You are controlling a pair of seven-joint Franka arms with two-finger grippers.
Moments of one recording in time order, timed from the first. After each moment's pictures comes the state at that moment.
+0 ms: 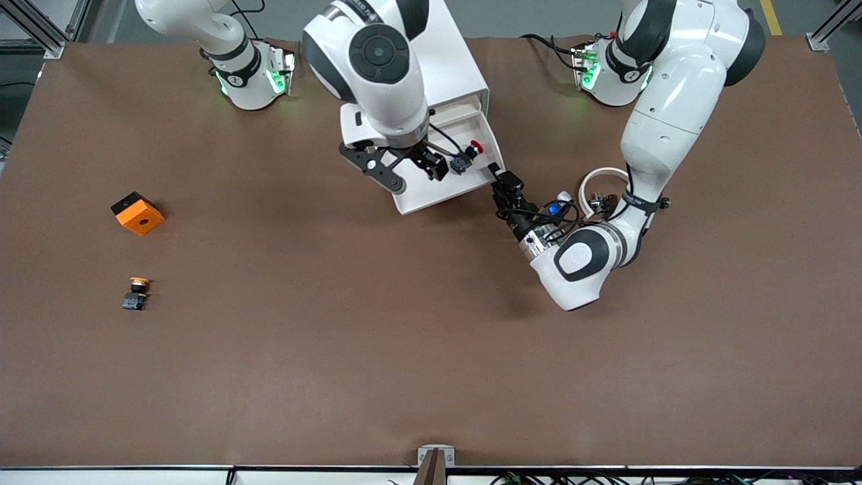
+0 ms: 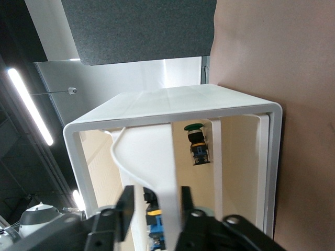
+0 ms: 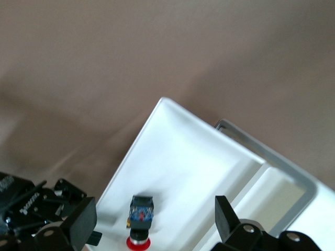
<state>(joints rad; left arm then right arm) -0.23 0.91 -0.16 -1.46 -0.90 1.18 -2.16 0.84 0.41 -0.04 -1.37 0.17 1.71 1.42</state>
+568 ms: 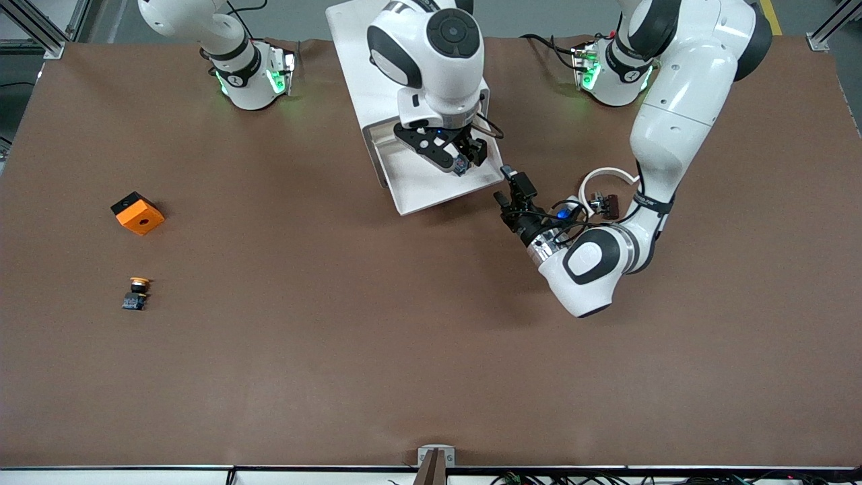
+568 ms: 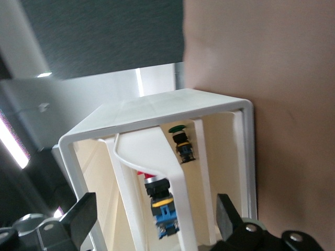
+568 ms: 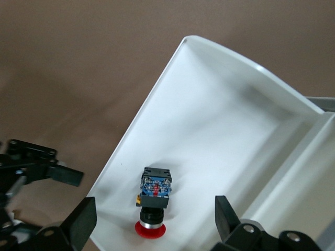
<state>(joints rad) -0.22 0.87 -0.16 -1.40 -0.79 1.21 -2.07 0.98 0.50 -0.05 -1.37 0.11 1.81 1.56</state>
